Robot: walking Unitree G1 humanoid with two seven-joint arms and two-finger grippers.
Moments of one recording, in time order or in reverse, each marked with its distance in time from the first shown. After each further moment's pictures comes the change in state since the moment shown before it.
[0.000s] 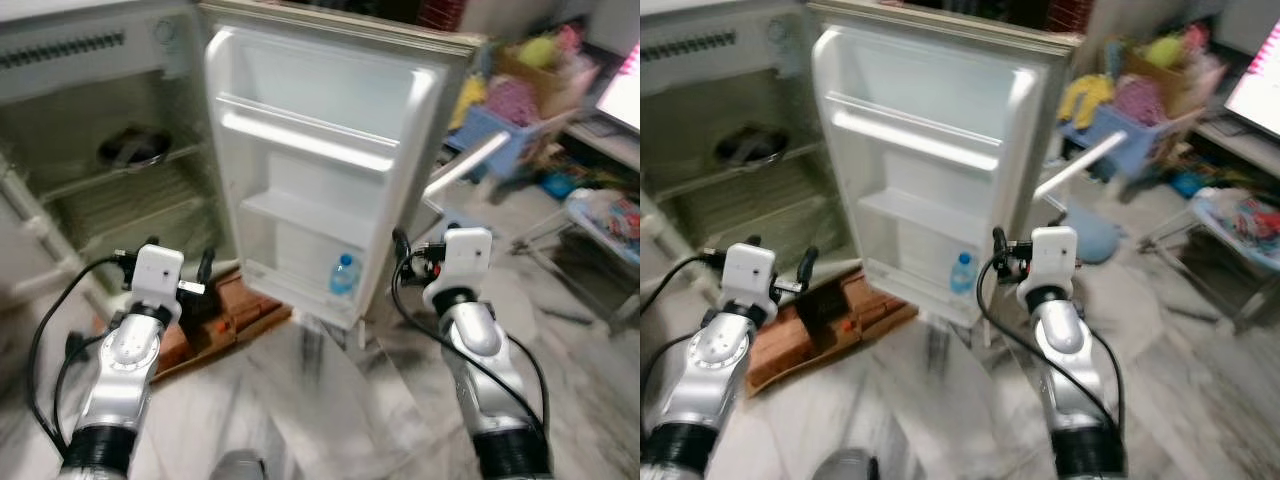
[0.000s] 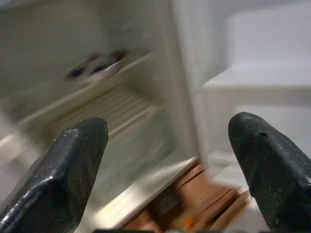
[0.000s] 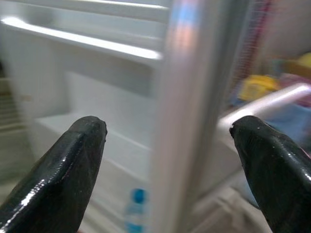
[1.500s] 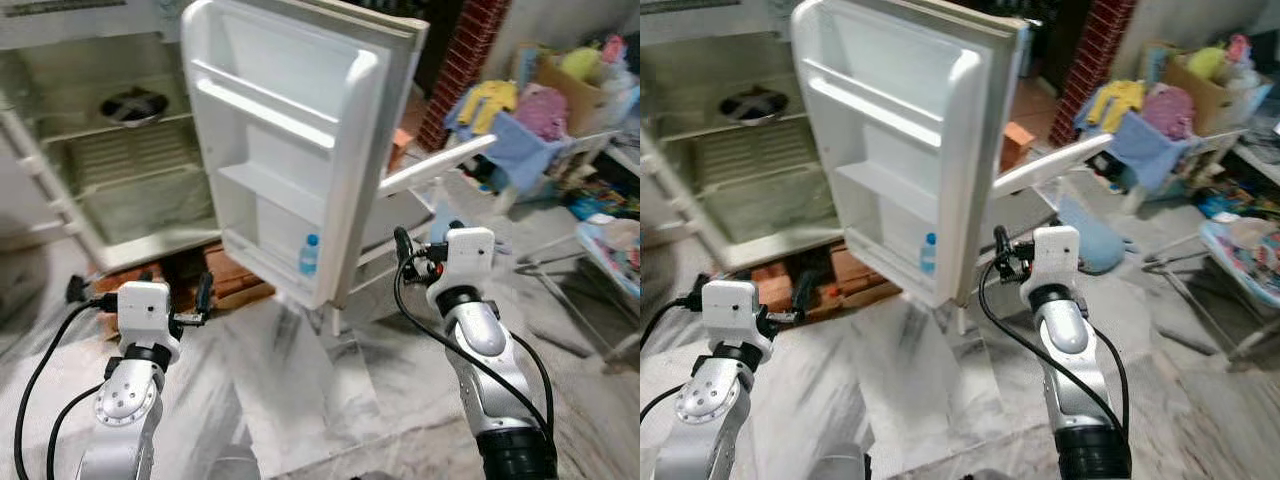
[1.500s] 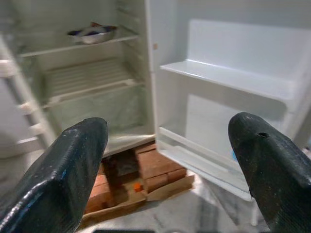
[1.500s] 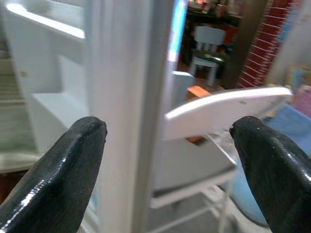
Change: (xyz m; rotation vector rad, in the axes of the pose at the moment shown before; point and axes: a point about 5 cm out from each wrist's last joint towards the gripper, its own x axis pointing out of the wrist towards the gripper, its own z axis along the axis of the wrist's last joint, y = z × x) left arm -0.049 -0.031 0.006 -0.214 0.005 -0.001; right arm -0.008 -0.016 -0.004 -0.038 0.024 -0.019
